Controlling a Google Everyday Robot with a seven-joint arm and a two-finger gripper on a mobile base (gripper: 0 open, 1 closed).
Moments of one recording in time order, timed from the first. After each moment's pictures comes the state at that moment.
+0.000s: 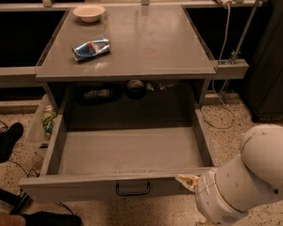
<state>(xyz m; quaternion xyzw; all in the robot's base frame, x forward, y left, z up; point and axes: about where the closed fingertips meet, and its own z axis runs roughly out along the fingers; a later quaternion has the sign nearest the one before) 0.284 -0.101 0.717 -0.68 0.69 0.19 0.14</state>
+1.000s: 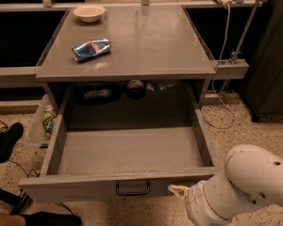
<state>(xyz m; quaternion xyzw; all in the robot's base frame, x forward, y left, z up) 0.283 -0.090 0.656 -0.68 0.69 0.22 0.15</state>
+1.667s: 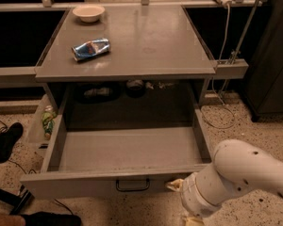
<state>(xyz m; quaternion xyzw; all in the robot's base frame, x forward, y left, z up) 0.319 -0.092 0.621 -0.68 0.69 0.21 0.14</state>
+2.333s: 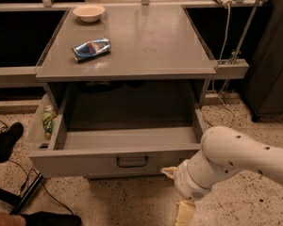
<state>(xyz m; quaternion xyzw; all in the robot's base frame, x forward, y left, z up) 0.358 -0.080 0.610 -0.69 0.68 0.21 0.14</state>
